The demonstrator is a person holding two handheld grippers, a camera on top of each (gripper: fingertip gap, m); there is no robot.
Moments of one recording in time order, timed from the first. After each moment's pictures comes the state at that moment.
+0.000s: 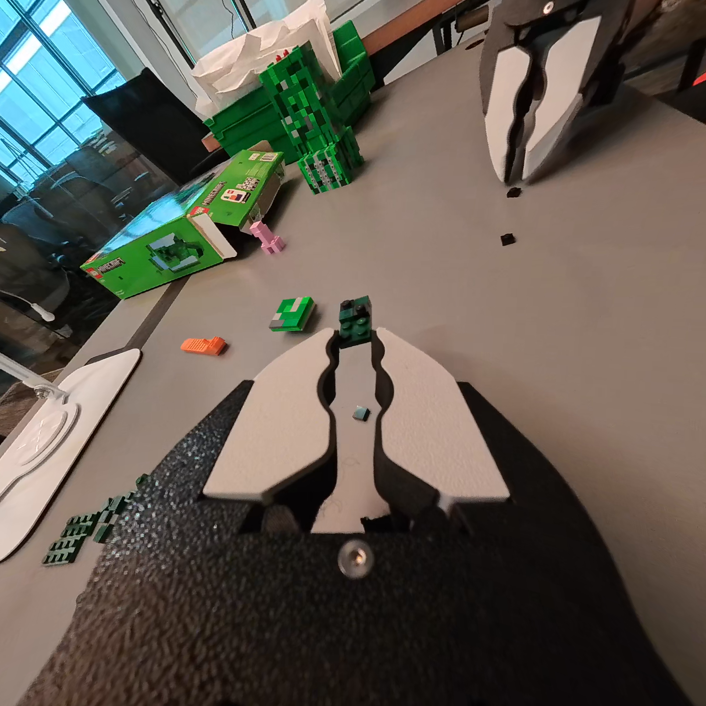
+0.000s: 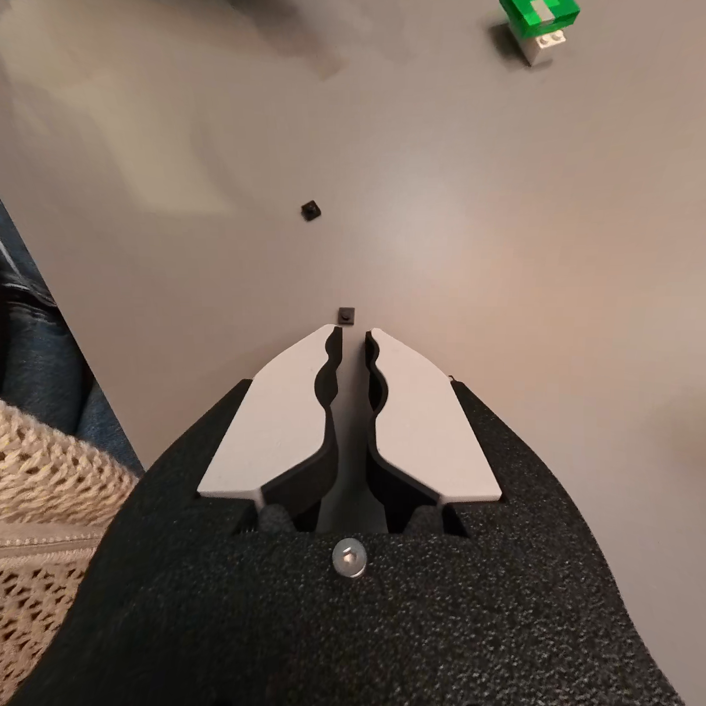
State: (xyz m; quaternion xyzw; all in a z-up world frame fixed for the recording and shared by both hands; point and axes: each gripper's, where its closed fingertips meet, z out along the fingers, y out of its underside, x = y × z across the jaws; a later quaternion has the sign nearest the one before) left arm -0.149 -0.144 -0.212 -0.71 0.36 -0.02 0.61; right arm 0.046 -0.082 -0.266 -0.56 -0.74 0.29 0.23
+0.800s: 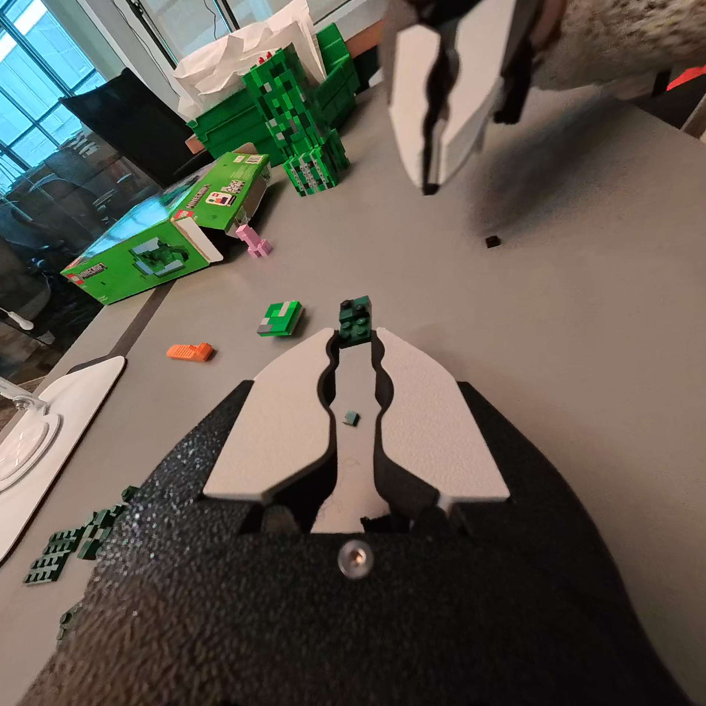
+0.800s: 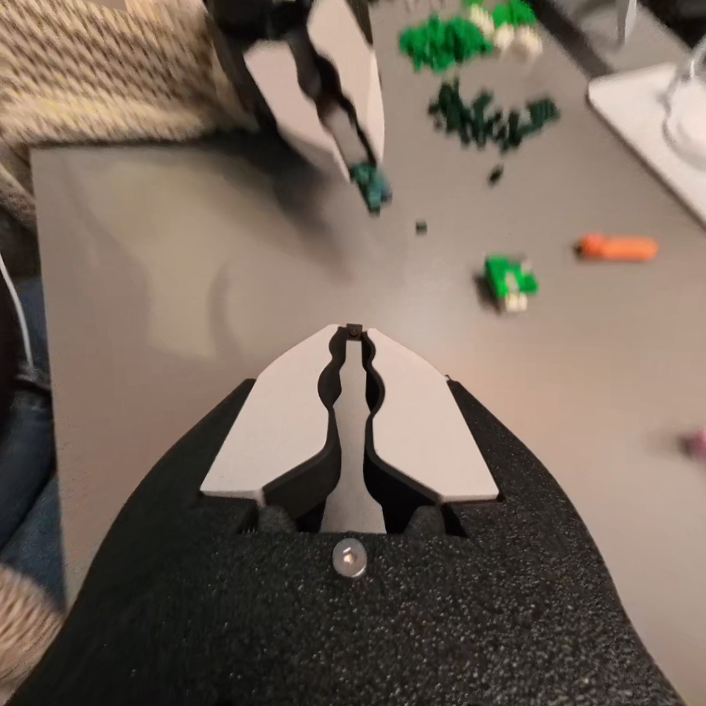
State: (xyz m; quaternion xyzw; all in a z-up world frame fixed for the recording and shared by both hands) left arm -0.142 -0.145 -0.214 -0.71 0.37 -0.03 0.60; right arm -0.047 -0.107 -0.210 -0.44 -0.78 0.36 0.27
